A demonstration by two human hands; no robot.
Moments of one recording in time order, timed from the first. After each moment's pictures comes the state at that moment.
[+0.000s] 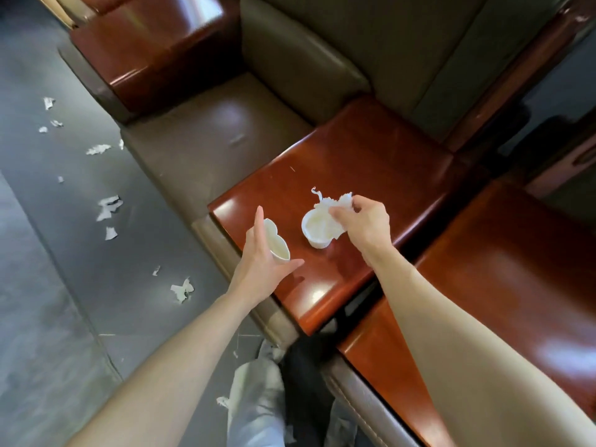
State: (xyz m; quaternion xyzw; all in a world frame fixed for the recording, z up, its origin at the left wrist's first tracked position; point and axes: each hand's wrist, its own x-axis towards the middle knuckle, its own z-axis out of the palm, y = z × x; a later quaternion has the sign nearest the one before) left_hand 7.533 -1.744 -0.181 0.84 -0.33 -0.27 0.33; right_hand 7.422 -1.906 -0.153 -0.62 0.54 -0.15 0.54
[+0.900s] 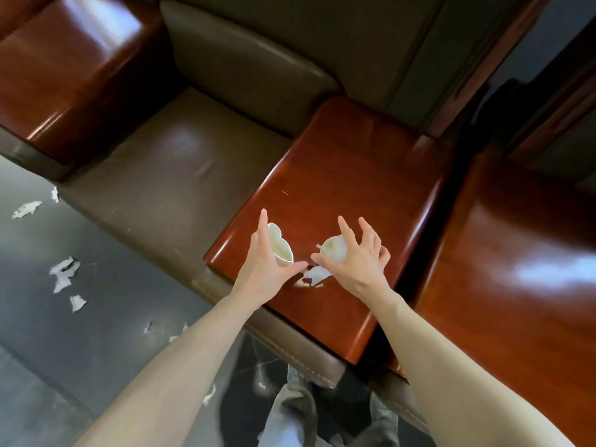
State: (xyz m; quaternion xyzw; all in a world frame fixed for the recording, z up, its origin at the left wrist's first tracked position) left_hand 7.646 -1.800 -0.205 0.80 -0.47 -0.30 0.22; right_hand 7.478 -1.870 -0.204 -0.73 0.61 0.00 0.31
